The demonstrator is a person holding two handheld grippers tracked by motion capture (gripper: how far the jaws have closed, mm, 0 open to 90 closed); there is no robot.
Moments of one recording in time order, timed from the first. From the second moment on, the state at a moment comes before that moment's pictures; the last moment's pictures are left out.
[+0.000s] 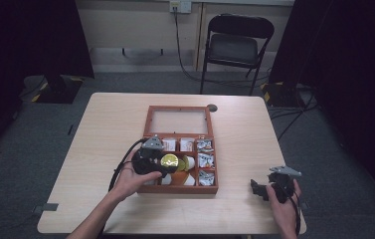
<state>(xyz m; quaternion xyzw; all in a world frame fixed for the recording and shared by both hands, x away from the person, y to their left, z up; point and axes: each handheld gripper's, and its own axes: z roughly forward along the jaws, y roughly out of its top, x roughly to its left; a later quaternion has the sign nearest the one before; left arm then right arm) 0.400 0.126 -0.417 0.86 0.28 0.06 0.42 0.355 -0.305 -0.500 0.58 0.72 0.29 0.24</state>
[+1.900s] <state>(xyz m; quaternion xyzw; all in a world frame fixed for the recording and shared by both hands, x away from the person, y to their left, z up) 0.414 0.211 -0.378 0.81 0.34 0.11 0.47 0.356 -0.305 -0.500 0.58 0.72 0.29 0.24</state>
